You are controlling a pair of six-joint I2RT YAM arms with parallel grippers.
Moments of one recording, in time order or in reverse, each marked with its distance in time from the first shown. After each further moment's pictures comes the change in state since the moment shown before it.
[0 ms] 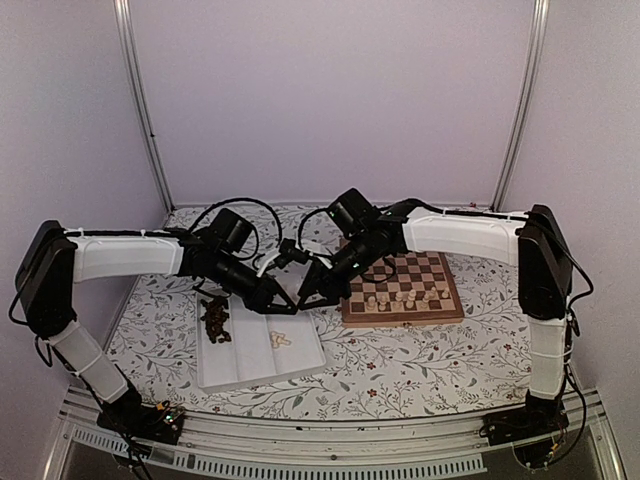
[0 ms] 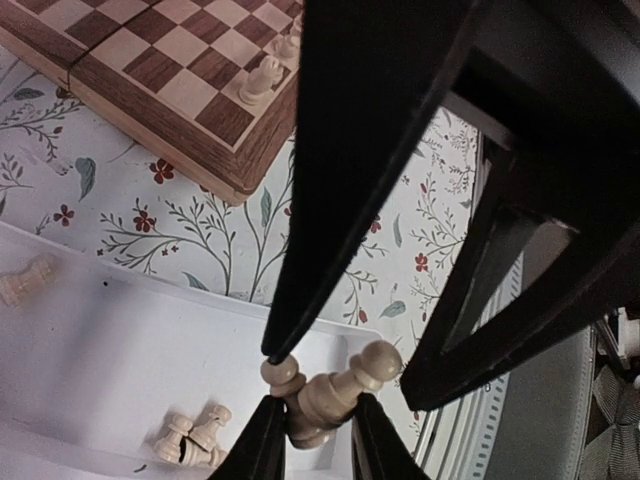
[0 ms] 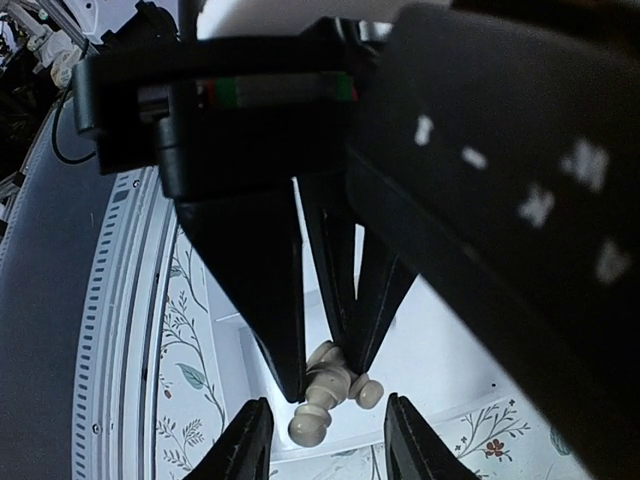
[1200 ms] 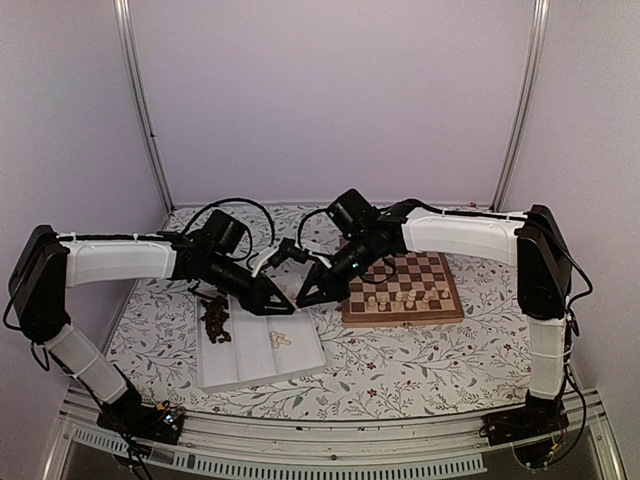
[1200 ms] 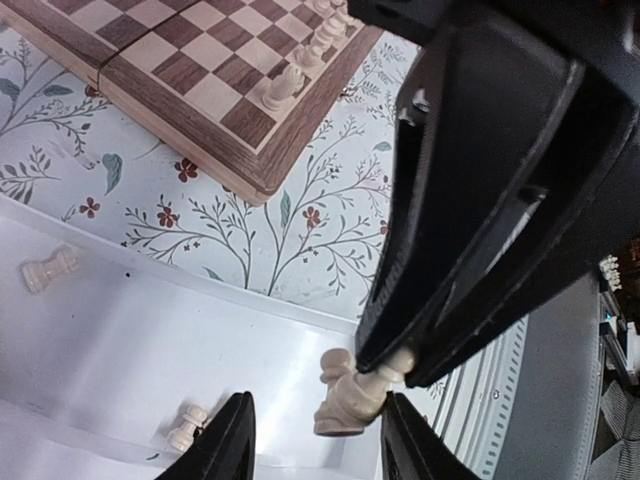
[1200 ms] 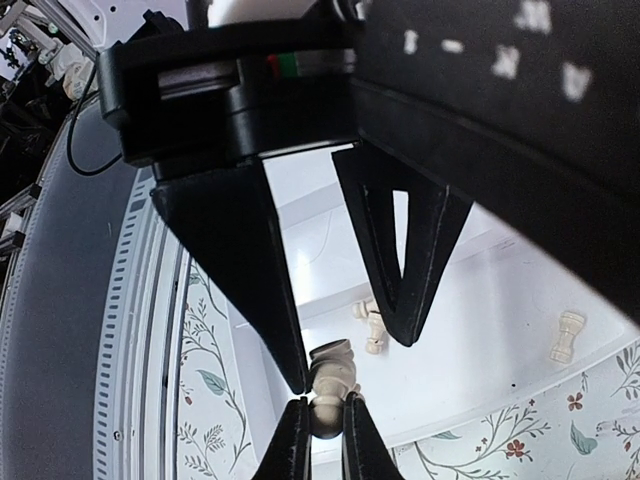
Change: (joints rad) left arm 0.011 -0.045 -0.050 0.040 -0.032 -0.028; right arm 0.000 0.008 0.002 0.000 -0.038 0.049
